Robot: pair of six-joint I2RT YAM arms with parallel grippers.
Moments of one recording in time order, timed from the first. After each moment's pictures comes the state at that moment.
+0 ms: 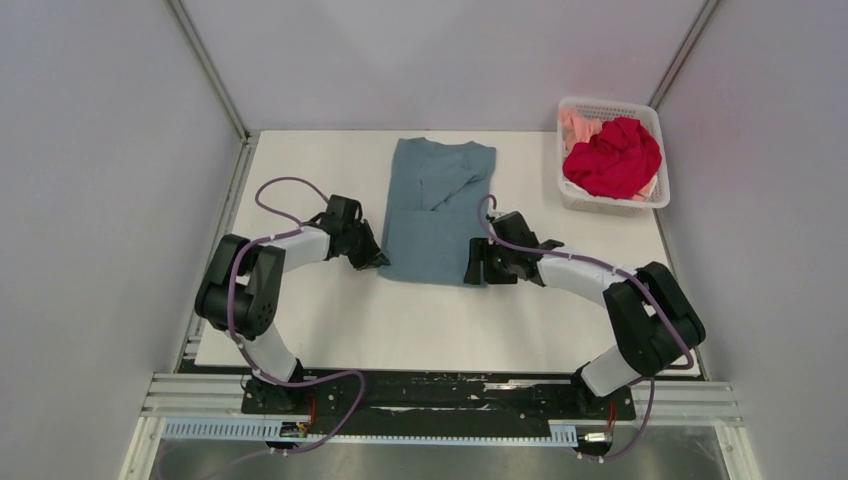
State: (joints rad) left arm -0.32 1.70 0.87 -0.18 0.30 -0.78; right arm 0.53 1.54 0.79 -0.20 -0.15 0.46
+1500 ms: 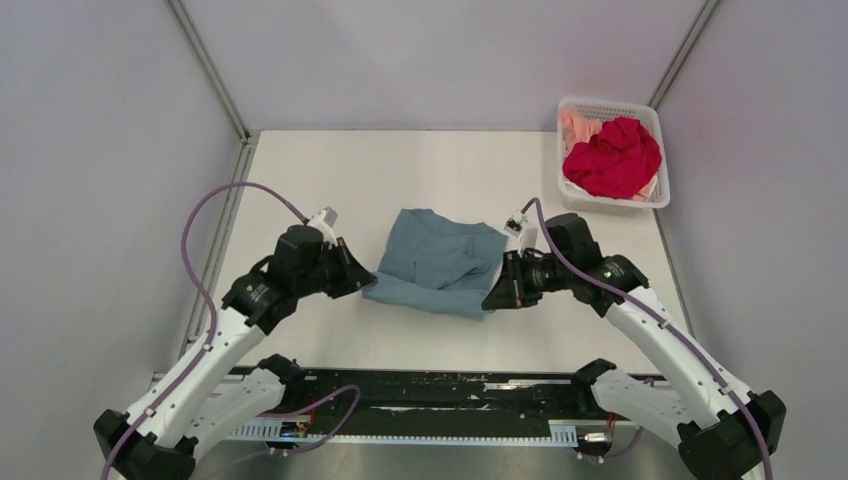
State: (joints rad) left arm -0.54 0.75 0.75 -0.65 0.18 -0.82; right arm 0.54 0.95 0.87 -0.75 -0.66 0.41
